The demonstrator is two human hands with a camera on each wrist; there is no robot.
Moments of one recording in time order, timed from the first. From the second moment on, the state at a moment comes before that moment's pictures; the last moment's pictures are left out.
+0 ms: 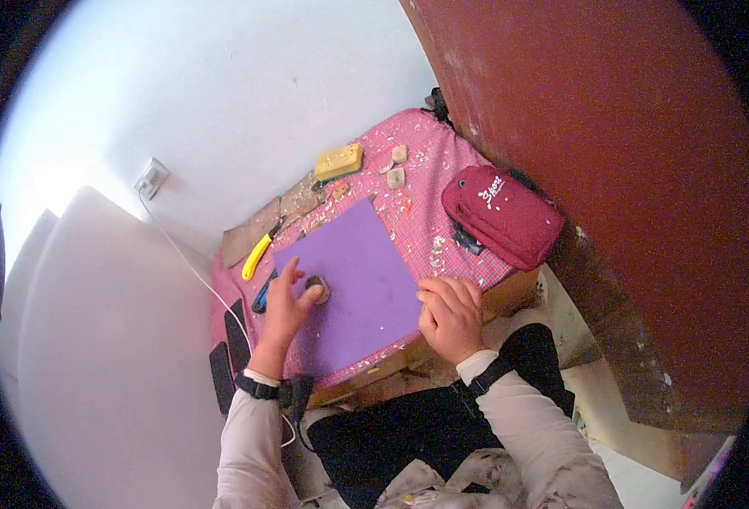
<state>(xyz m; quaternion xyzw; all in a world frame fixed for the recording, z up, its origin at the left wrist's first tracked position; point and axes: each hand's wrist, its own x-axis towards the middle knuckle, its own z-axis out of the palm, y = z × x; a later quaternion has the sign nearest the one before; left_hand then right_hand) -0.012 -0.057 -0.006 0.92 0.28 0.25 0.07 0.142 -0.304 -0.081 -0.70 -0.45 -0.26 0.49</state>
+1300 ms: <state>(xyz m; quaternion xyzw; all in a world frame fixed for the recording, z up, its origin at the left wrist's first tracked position) -0.025 -0.064 -0.002 0.95 0.20 0.21 0.08 0.142 -0.304 -0.084 -0.70 -0.46 -0.25 0.48</state>
